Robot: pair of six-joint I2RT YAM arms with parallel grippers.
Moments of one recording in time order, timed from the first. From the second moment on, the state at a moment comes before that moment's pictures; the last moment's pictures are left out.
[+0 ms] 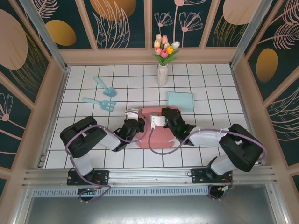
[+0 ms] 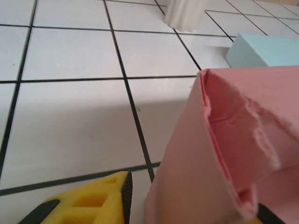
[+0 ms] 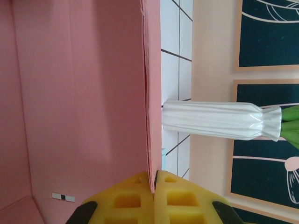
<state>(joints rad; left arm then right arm) -0.86 1.80 0.49 0.87 -0.47 -0.46 0.84 1.46 0.55 0.44 0.41 -1.21</state>
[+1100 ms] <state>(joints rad) -0.87 1.85 0.58 0.72 -0.65 -0.48 0.85 1.48 0.59 0.43 0.40 -1.07</state>
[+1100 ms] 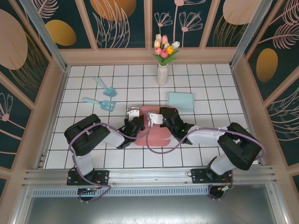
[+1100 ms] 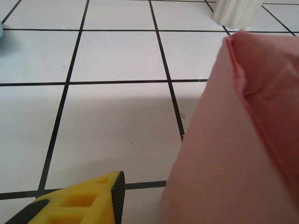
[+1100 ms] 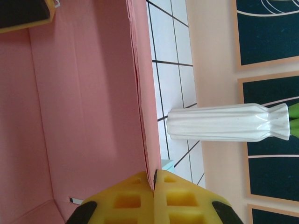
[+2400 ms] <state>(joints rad) -0.85 1.70 0.55 0.70 -0.61 -0.46 0.84 1.50 0.59 0.42 0.40 -0.99</state>
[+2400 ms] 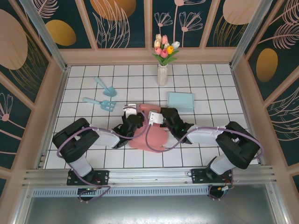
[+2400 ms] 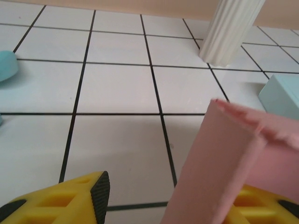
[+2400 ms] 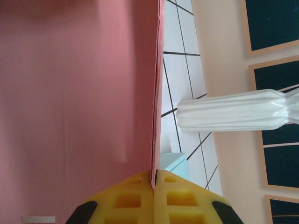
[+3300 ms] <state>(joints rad) -0.84 1.72 0.40 0.91 -0.69 -0.33 0.85 1.31 0.71 0.16 0.30 -0.78</state>
